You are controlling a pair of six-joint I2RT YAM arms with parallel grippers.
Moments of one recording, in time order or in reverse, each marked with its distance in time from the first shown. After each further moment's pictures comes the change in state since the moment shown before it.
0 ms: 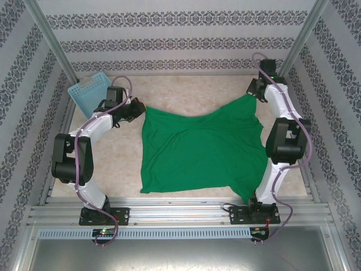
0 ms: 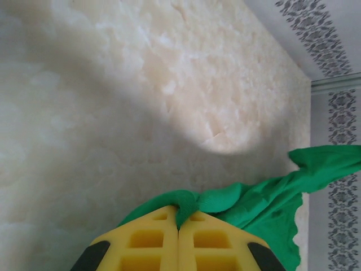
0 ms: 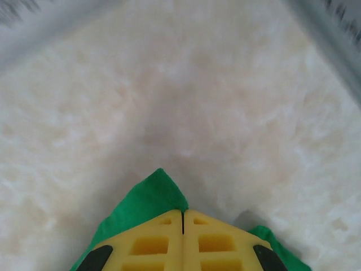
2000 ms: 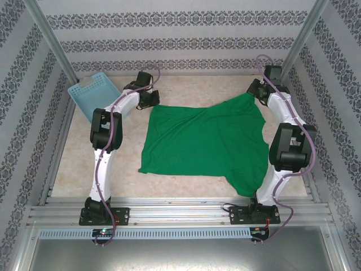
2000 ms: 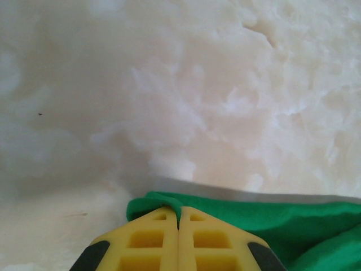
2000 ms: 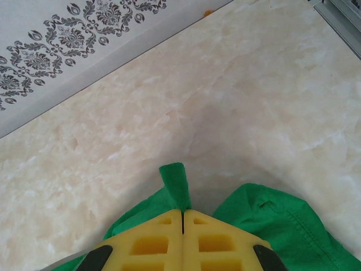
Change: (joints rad) left arm -0.122 0.663 0.811 -0.408 -0.304 0.244; right arm -0.026 -0.077 -0.207 0.254 -0.160 0.004
